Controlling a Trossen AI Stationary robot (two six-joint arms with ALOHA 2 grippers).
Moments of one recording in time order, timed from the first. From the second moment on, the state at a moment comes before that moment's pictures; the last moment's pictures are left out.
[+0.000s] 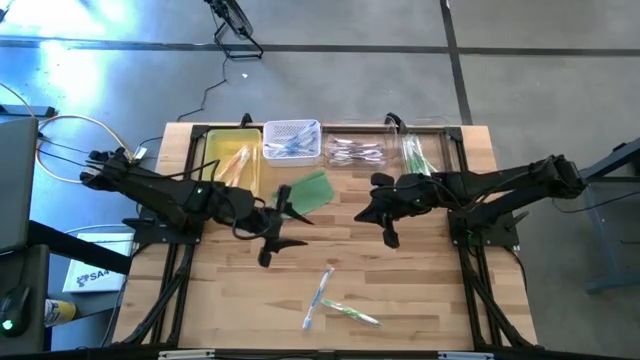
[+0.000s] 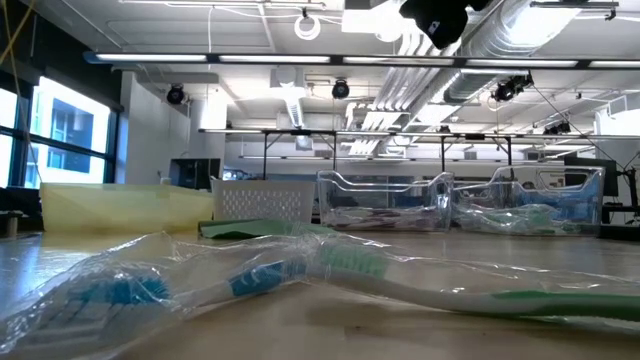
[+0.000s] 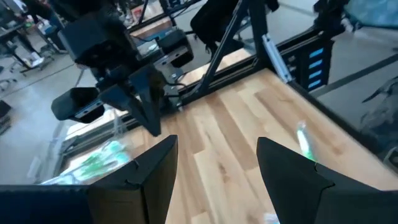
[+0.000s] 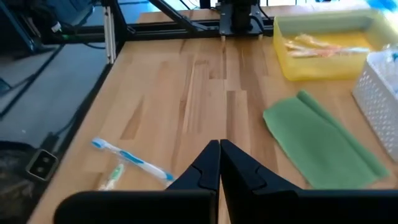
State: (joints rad) left arm -0.29 1.23 1.15 -0.17 -0.15 0.31; right arm 0.10 1.18 0.95 -0.27 -0.04 0.12
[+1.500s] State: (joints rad) left arm -0.48 1.30 1.15 -0.18 -0.49 0.28; right arm 0.37 0.71 0.40 0.58 0.07 0.03
